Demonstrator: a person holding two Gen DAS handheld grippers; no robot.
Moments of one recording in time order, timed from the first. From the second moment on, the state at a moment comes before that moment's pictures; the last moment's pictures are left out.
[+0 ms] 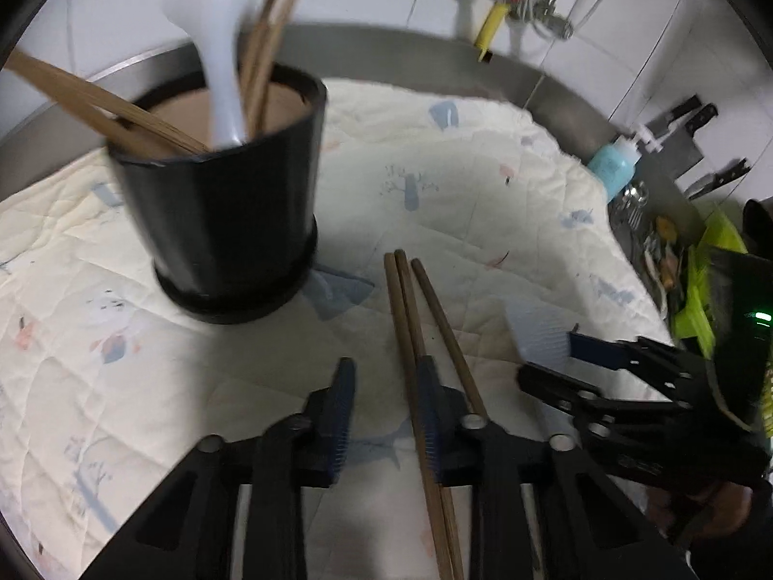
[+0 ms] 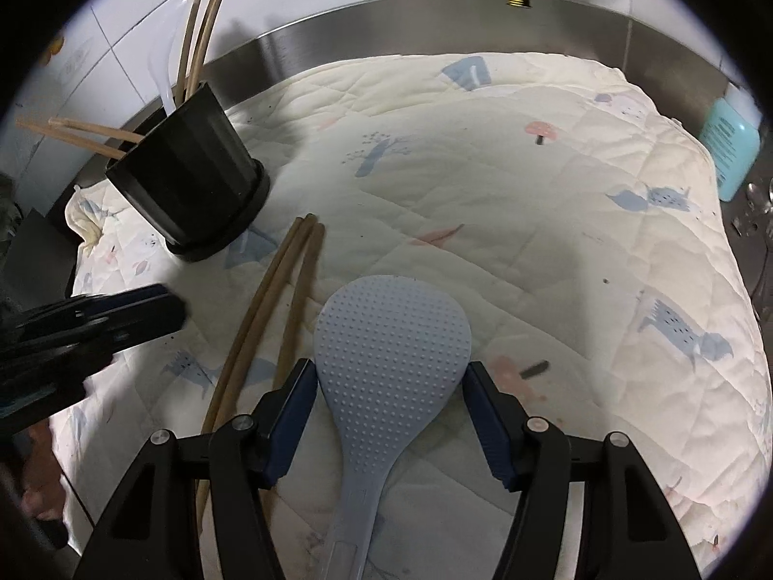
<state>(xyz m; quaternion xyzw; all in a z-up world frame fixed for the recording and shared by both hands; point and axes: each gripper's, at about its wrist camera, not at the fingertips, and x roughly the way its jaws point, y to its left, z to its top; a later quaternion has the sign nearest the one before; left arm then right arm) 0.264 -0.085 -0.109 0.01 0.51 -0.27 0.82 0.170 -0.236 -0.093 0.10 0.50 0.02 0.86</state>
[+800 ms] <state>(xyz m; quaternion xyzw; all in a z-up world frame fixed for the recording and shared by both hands) 0.302 -0.129 -0.138 0.04 0.53 -0.26 0.81 0.156 -0.258 -0.096 0.12 0.50 0.02 0.86</state>
